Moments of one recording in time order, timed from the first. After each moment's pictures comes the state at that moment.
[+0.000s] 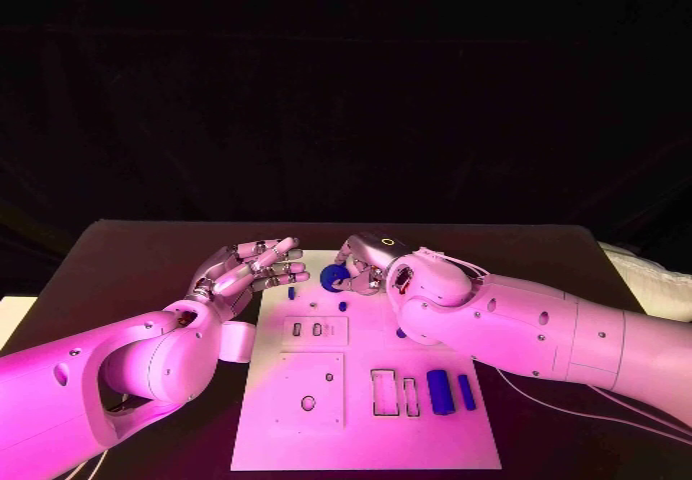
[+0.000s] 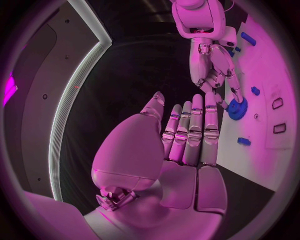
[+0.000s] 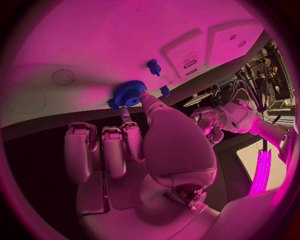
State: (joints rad) left arm 1.15 -0.93 0.00 1.73 0.10 -0.38 0.46; left_hand 1.41 0.01 0.01 0.11 0.12 0.98 0.21 0.10 0.07 1.07 0.16 0.08 0.07 1.14 0.11 0.14 0.17 0.17 1.03 0.21 0.24 0.10; right arm 1.19 -0.55 0.02 1.40 -1.67 -0.33 -0.38; right_hand 1.28 -0.11 0.21 0.15 0.15 0.94 0.16 0.06 0.06 1.46 0.07 1.38 1.31 1.46 -0.01 1.54 1.31 0.07 1.46 0.09 1.46 1.31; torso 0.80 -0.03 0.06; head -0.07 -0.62
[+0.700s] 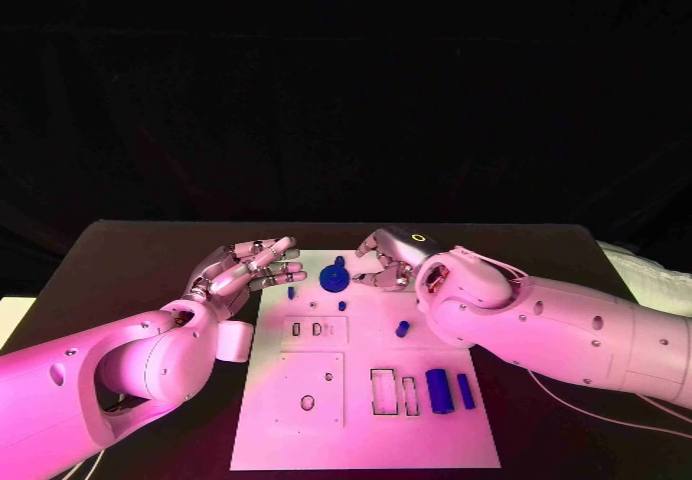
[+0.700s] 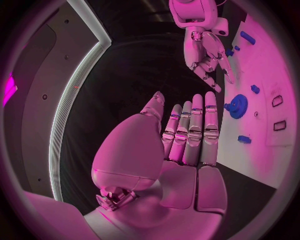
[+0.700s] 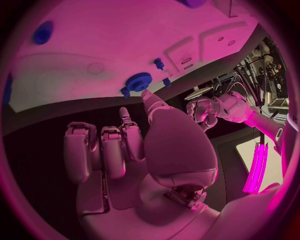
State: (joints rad) left arm 1.15 -0.93 0.00 1.73 0.10 -0.38 0.46; left_hand 1.41 0.01 0.01 0.10 0.12 0.98 0.21 0.10 0.07 1.07 0.16 0.08 0.07 1.14 0.11 0.14 0.17 0.17 1.03 0.21 0.24 0.10; right arm 1.19 -0.74 0.03 1.55 -1.63 -0.41 -0.36; right_hand 1.29 -0.12 0.19 0.18 0.17 0.95 0.15 0.07 0.07 1.46 0.07 1.38 1.31 1.47 -0.01 1.55 1.31 0.07 1.46 0.10 1.46 1.31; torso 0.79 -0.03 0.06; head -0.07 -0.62
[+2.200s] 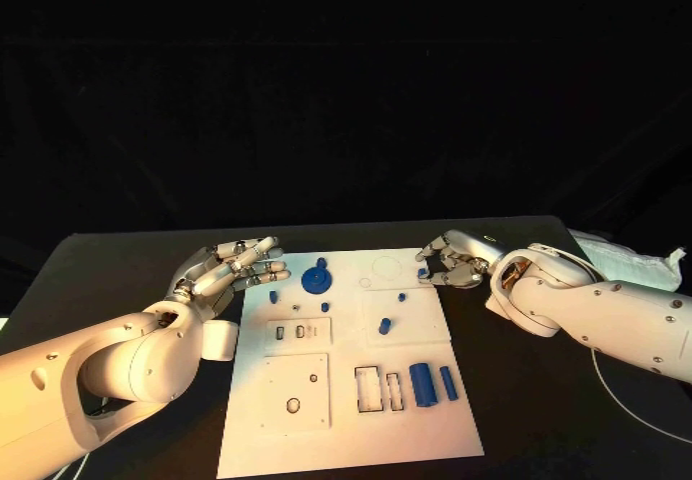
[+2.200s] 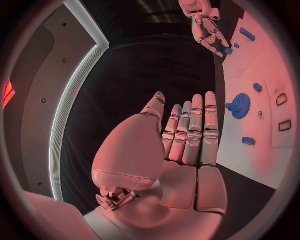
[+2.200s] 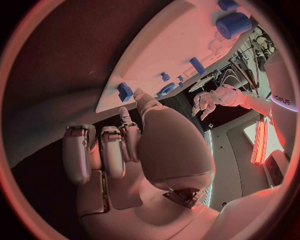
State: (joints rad) left arm 1.15 -0.94 -0.01 1.70 0.10 -0.37 0.46; left_hand 1.41 0.01 0.01 0.10 0.12 0.98 0.21 0.09 0.07 1.07 0.16 0.07 0.07 1.14 0.11 0.13 0.17 0.17 1.03 0.21 0.24 0.10; right arm 1.15 -0.93 0.04 1.39 -1.36 -0.34 0.03; right_hand 1.39 -0.10 0.20 0.12 0.17 0.96 0.16 0.07 0.07 1.46 0.07 1.39 1.31 1.47 -0.01 1.56 1.31 0.05 1.46 0.10 1.48 1.31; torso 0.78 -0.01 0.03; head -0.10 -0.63
